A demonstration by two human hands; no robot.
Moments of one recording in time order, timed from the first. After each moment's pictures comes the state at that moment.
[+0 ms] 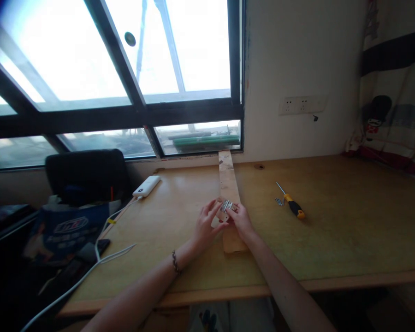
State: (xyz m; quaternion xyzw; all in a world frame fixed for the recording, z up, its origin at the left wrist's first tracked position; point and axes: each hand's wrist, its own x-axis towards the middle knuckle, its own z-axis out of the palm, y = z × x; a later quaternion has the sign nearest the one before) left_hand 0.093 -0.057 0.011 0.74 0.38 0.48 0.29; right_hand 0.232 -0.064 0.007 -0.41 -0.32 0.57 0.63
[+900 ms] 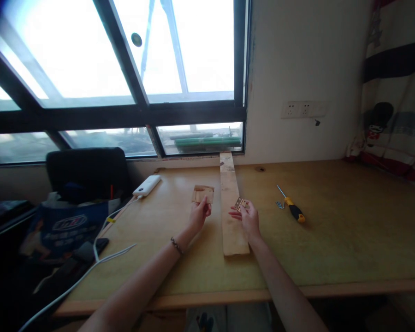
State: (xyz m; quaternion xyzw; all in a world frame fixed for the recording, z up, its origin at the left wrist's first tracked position) left_hand 0.088 0.015 -0.012 0.43 0.34 0.56 0.62; right_hand 0.251 -0.064 0.011 -0.46 -0.33 0.46 0.68
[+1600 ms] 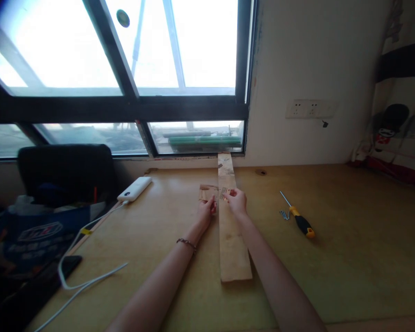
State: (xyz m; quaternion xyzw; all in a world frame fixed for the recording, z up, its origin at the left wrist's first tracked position) left_hand 0.131 0.082 -0.041 0.41 0.37 0.55 0.63; right_hand 0.249 0.055 0.012 -0.58 -0.42 0.34 0.61
